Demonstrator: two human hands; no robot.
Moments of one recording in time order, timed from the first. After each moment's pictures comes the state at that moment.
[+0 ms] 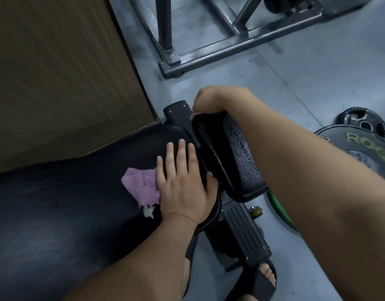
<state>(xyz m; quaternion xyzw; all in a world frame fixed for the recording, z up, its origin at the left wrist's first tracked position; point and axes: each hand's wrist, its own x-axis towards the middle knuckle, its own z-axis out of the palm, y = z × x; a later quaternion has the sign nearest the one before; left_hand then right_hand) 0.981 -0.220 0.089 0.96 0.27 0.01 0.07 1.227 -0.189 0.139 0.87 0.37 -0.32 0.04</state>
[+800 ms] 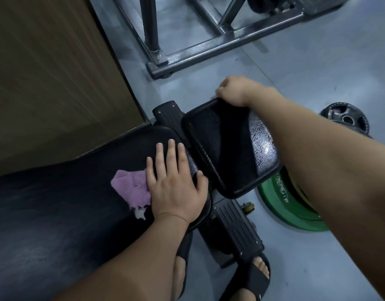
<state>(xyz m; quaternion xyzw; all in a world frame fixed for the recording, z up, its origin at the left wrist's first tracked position) 0.981 -0.221 0.089 0.96 0.27 0.02 0.08 1.270 -0.259 0.139 0.93 0.27 -0.24 -0.01</state>
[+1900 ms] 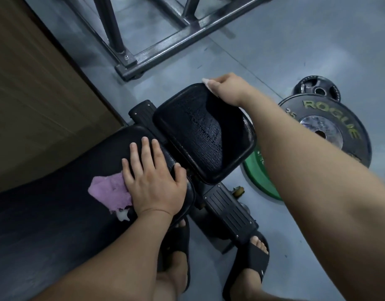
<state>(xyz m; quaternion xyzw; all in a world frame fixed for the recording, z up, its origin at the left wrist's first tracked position) 0.980 -0.223 0.085 0.96 0.27 0.03 0.05 1.250 -0.342 0.129 0.92 0.13 -0.25 -0.28</state>
